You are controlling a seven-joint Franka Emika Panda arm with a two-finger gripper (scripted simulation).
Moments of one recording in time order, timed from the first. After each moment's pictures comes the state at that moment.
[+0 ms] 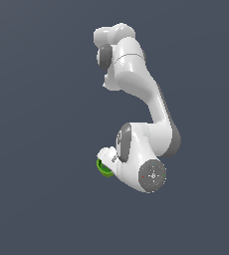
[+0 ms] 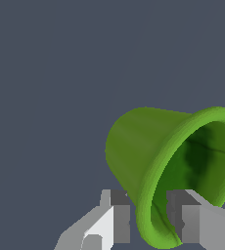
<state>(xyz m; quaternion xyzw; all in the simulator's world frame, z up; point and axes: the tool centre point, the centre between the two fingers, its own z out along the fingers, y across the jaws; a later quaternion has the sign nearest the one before) 0.087 0.010 0.073 0.93 -0.24 -0.18 0.18</state>
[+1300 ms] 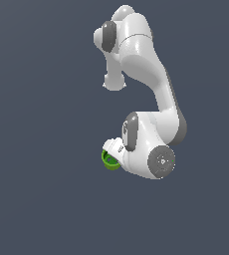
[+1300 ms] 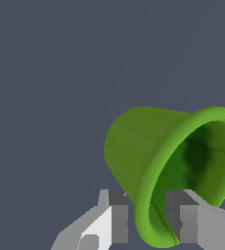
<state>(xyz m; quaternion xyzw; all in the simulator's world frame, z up) 0.062 0.030 0.093 0.93 -0.24 -0.18 0.18</state>
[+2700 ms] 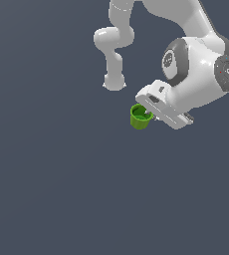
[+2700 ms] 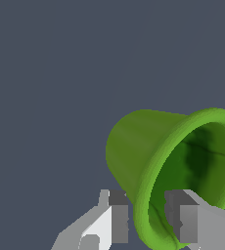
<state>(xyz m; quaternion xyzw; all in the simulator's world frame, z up) -0.067 0.151 0.225 0.93 -0.24 -0.18 0.19</state>
